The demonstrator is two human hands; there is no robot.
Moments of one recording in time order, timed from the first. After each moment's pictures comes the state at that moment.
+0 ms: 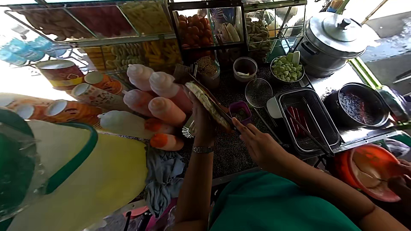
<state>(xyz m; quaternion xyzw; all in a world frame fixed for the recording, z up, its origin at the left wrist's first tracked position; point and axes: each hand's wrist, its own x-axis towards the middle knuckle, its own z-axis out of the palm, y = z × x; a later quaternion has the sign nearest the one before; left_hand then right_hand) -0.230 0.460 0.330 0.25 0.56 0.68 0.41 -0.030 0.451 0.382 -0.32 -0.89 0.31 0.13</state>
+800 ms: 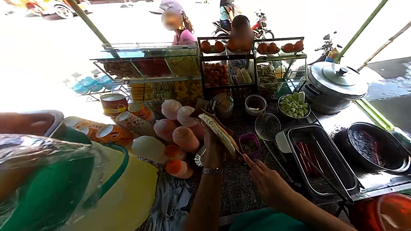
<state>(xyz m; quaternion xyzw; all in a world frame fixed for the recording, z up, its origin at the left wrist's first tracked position) -0.246 0.508 0.356 0.04 0.50 0.77 0.40 -0.038 0.458 0.371 -0.31 -0.88 0.33 0.14</state>
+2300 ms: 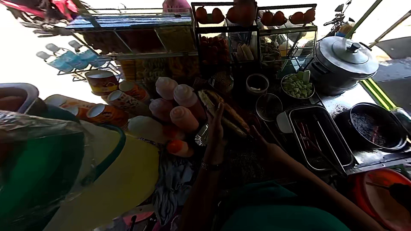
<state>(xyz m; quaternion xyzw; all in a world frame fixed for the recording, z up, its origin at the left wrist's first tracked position) -0.229 0.469 0.362 0.17 0.46 0.74 0.46 -0.028 0.483 0.358 -0.34 -0.81 0.47 0.02</state>
